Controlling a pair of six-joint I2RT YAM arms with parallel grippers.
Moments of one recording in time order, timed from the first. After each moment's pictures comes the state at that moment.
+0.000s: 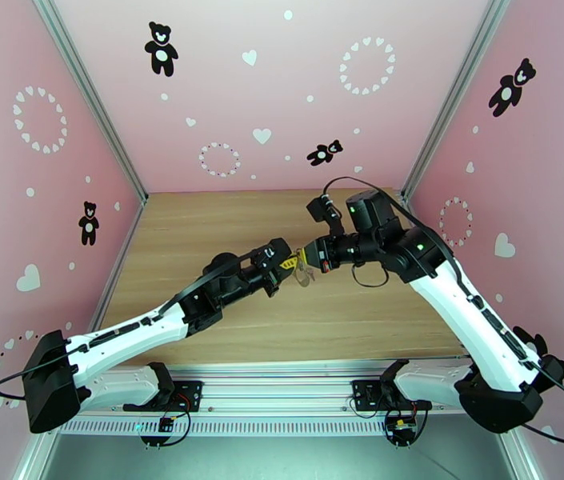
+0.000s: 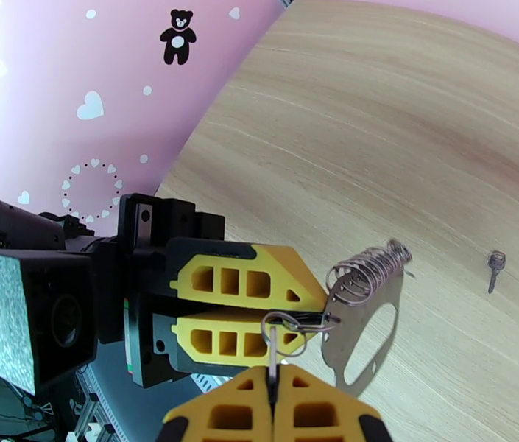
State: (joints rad) left arm -0.93 1.22 0.84 0.31 0.08 0.19; right arm 0.62 1.25 1.56 -1.03 -0.46 0.31
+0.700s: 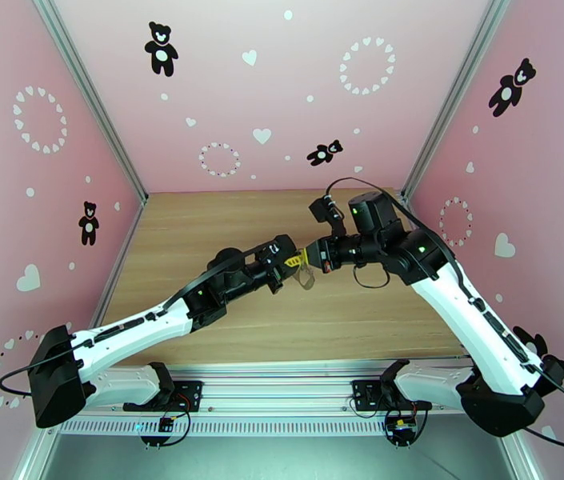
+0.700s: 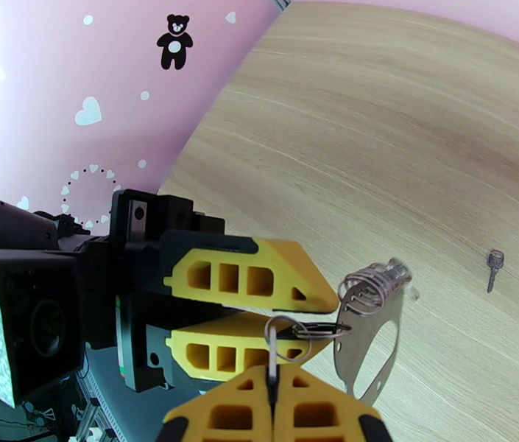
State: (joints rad) left arm -0.93 1.26 0.89 0.30 0.10 0.19; right arm 0.60 1.24 1.54 -1.02 -0.46 0.32
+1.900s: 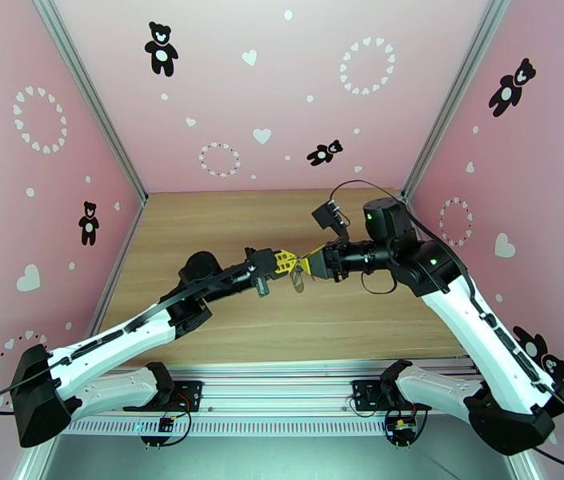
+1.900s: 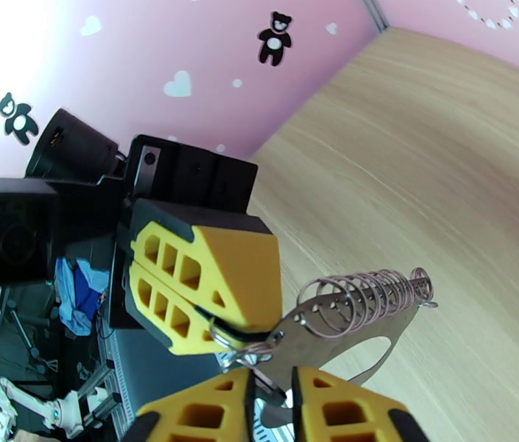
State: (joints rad) left arm -0.87 1.11 0.82 0.45 0.41 0.33; right arm 0.54 1.13 1.43 -0.91 -0.75 0.19
